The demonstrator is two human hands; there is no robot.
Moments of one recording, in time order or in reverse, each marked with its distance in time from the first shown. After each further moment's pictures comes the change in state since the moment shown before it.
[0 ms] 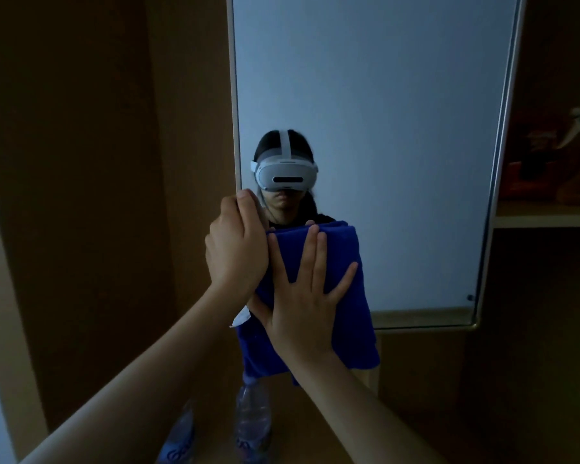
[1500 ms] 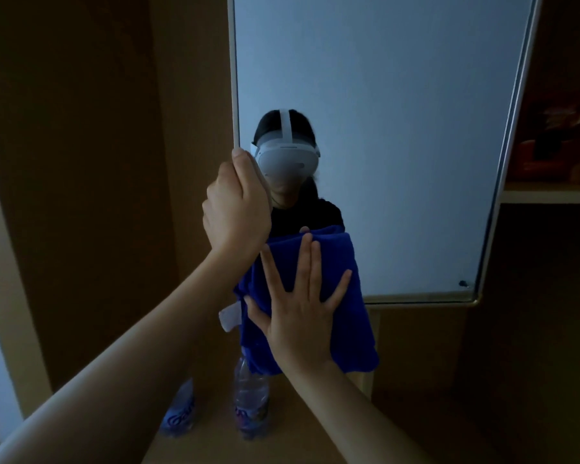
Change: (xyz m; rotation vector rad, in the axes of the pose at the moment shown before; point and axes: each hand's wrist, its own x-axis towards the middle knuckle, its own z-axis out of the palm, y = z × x) left_hand -0.005 0.015 0.002 -0.032 0.077 -0.096; right_hand -0.048 0.005 0.011 0.009 -0.018 -0.063
